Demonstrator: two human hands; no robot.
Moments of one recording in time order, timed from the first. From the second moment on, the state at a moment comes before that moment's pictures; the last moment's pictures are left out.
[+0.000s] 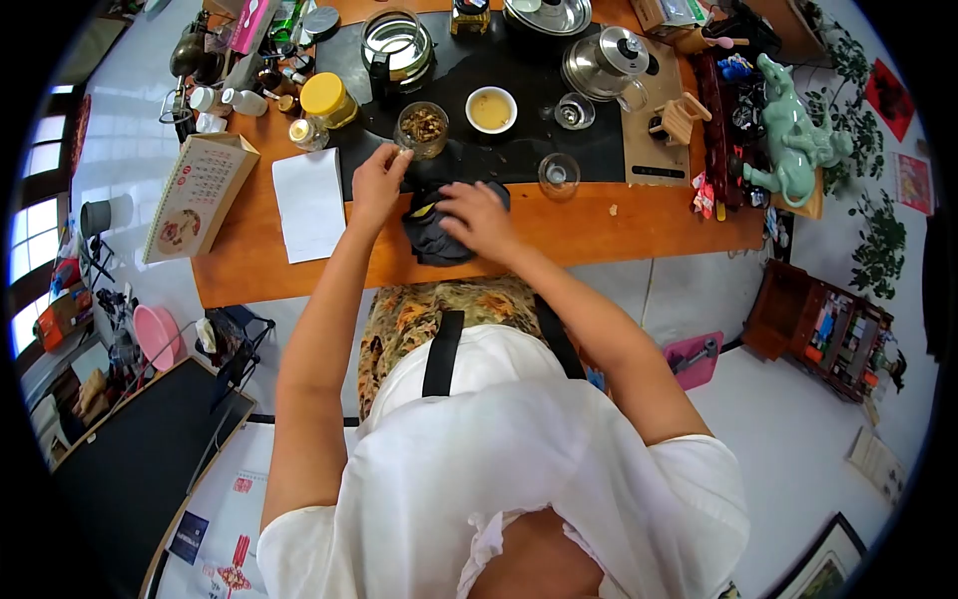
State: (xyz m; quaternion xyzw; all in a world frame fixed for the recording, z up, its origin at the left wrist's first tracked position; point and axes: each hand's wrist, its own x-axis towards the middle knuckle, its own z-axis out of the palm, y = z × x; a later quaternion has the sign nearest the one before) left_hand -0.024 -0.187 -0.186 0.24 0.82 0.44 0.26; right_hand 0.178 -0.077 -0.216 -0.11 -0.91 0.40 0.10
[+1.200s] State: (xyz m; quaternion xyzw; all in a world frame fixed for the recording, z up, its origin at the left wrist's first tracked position) left_hand -0.019 -0.172 -0.179 0.28 0.86 0.39 0.20; right_hand 0.102 0.064 -0.156 -0.13 -0.96 0.20 0.17
